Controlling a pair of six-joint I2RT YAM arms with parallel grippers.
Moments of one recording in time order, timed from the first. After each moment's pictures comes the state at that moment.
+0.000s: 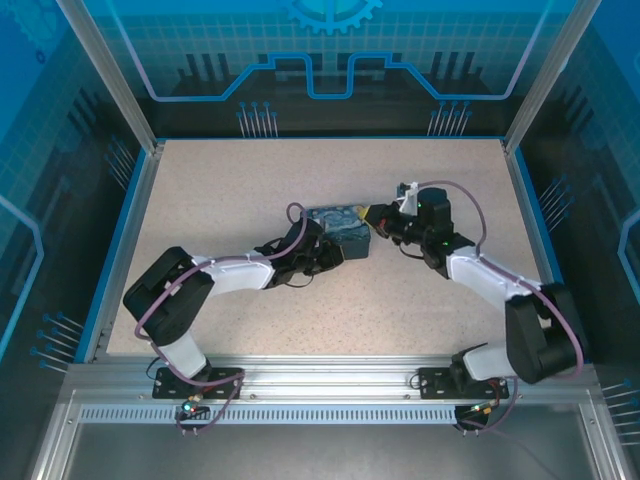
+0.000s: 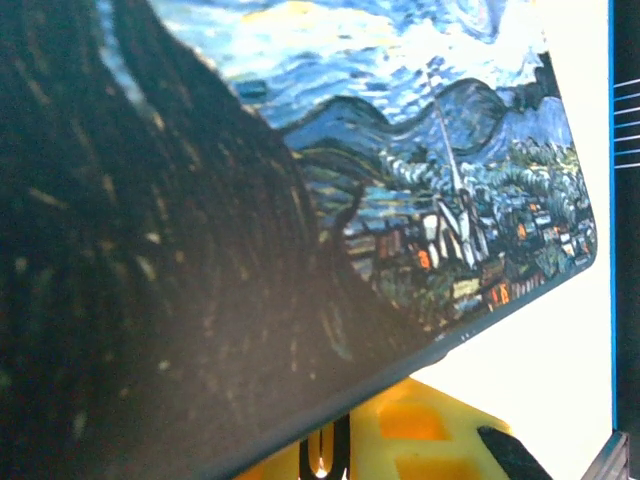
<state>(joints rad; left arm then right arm) -0.69 1.69 0.86 0.12 0.16 -0.98 0.32 1.35 0.74 0.23 -0.56 1.05</state>
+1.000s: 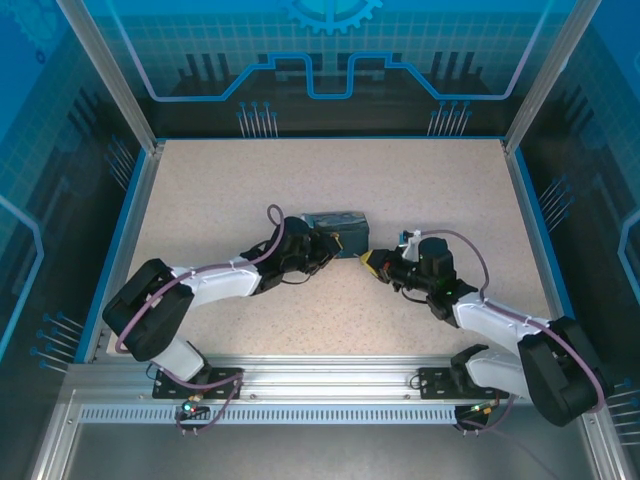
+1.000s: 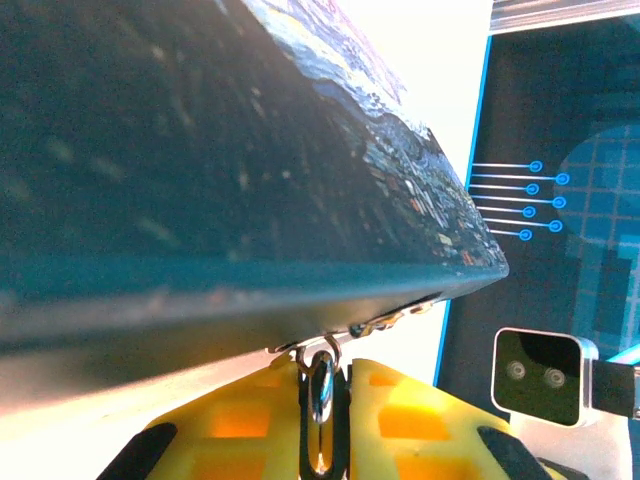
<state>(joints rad) -0.68 1.57 0.76 0.28 0.20 -1.31 0.43 1.16 0.35 0.43 -0.49 1.31</state>
